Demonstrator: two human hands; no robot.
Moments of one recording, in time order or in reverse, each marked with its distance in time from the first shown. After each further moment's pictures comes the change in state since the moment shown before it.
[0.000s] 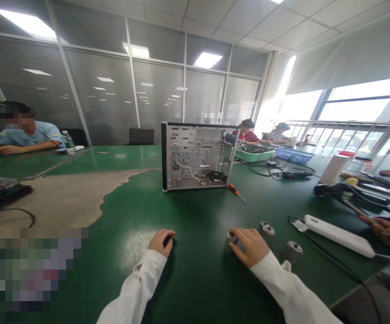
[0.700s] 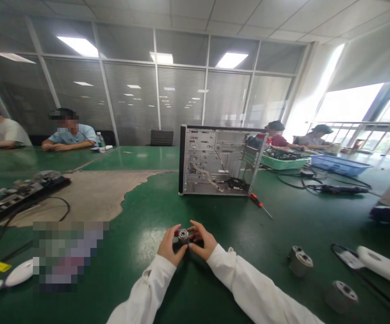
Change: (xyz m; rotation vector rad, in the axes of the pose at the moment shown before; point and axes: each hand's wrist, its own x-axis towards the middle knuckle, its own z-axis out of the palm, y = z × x) left_hand 0.000 0.007 -0.011 -0.034 0.138 0.015; right_hand 0.094 -0.091 0.110 1.119 -0.155 -0.086
